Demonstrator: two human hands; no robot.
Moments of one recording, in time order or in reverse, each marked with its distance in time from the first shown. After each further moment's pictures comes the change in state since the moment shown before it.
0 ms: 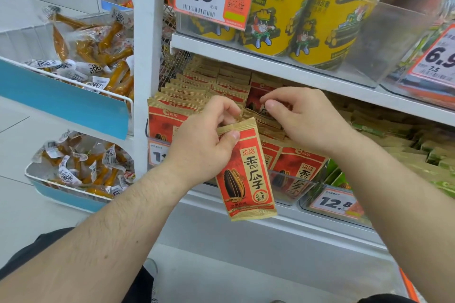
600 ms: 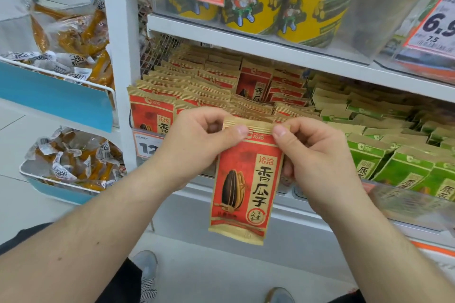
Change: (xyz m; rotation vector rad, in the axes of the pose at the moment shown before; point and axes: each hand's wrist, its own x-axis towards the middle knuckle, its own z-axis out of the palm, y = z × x) left_hand -0.010 0.020 0.013 -0.531 -0.139 -0.385; right_hand -0.085 -0.005 0.023 0.854 0.197 0.290
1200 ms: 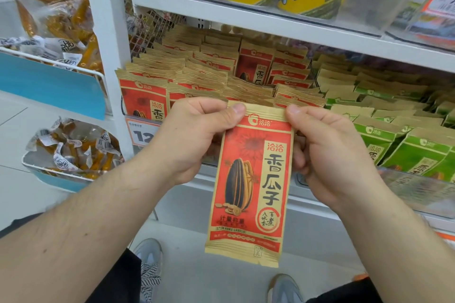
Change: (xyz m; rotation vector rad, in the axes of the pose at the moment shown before) left_hand 0.001 -0.003 0.015 -0.216 0.049 -0.174; right_hand 0.002 0.007 -0.006 0.280 -0.011 0.268
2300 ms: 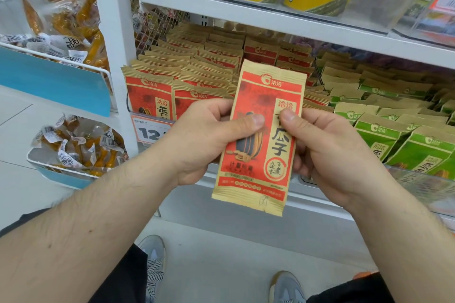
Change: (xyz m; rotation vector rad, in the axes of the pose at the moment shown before) left_hand -0.009 0.005 0.002 0.028 -0.171 -0.088; right_hand 0.001 0.003 -0.009 -0.144 -0.179 0.031
